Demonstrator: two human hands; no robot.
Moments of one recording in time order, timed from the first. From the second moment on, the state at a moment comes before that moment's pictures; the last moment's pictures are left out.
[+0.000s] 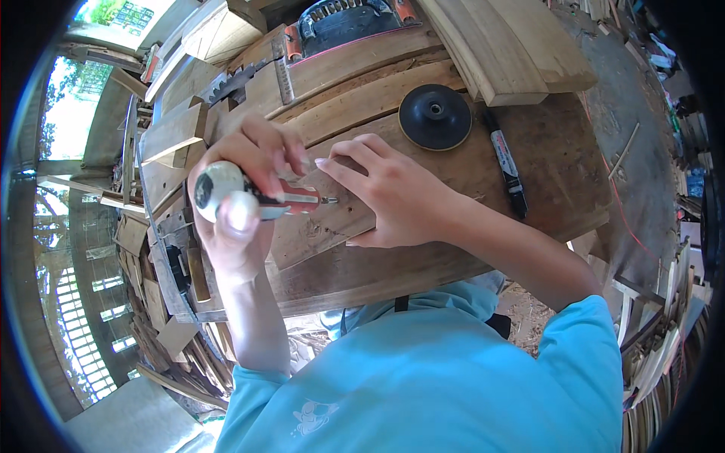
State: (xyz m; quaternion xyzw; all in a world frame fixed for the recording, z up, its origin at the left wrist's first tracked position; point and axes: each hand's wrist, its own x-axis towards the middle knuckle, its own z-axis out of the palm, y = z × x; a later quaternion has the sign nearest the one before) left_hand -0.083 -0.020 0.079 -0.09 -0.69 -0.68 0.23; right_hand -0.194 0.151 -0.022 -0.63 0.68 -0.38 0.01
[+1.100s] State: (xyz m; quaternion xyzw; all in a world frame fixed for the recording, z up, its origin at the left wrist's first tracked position) left_hand -0.083 0.007 0.084 -0.06 -0.61 -0.76 0.22; right_hand -0.195 0.150 -0.019 -0.63 0.68 -0.37 0.04
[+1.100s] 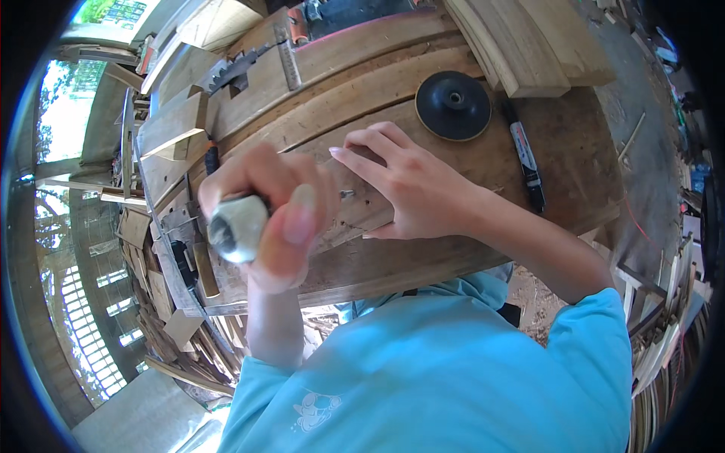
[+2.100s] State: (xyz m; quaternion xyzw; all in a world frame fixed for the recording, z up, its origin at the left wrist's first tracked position) left_hand -0.069 0.047 0.075 0.12 -0.66 -0.58 0.47; right_hand -0.192 0.152 -0.023 -0.61 0.69 -0.38 0.06
